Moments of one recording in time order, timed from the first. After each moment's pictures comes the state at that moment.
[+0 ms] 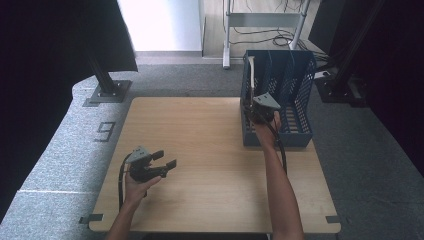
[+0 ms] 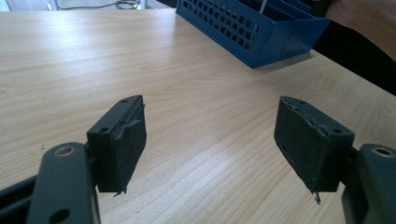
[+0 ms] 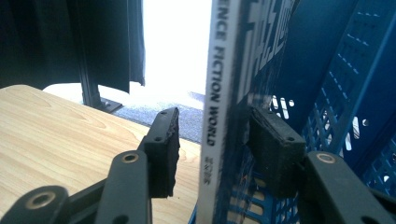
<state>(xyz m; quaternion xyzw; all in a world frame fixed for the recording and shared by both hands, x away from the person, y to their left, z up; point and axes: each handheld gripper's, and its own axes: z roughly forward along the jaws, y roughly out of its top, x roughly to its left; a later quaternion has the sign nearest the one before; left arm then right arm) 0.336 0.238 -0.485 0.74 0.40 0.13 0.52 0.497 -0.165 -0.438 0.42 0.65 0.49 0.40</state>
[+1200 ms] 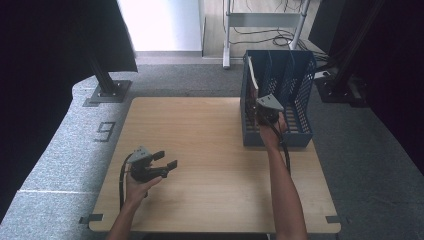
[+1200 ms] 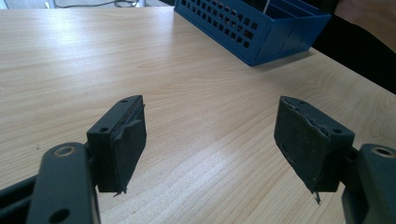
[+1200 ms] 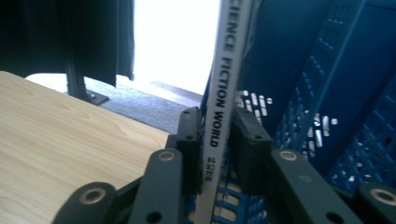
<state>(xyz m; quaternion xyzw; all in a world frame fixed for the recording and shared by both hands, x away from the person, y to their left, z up) 0.336 0.236 -0.486 0.75 0.40 0.13 0.52 0.489 -0.176 -0.435 0.42 0.66 0.47 0.42</state>
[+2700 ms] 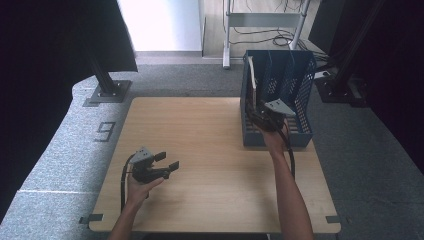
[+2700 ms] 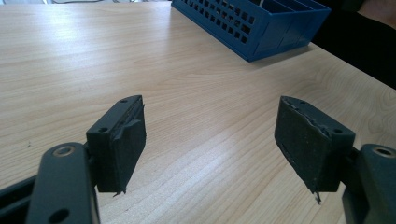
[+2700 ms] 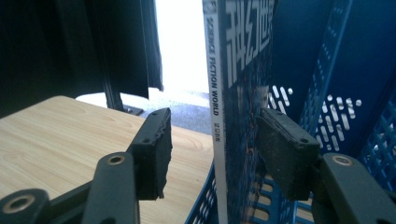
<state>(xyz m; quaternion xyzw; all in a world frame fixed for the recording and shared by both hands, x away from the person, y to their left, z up) 0.333 0.230 -0.486 0.75 0.40 0.13 0.51 0.457 -0.189 -0.427 0.44 0.64 0.53 0.35</state>
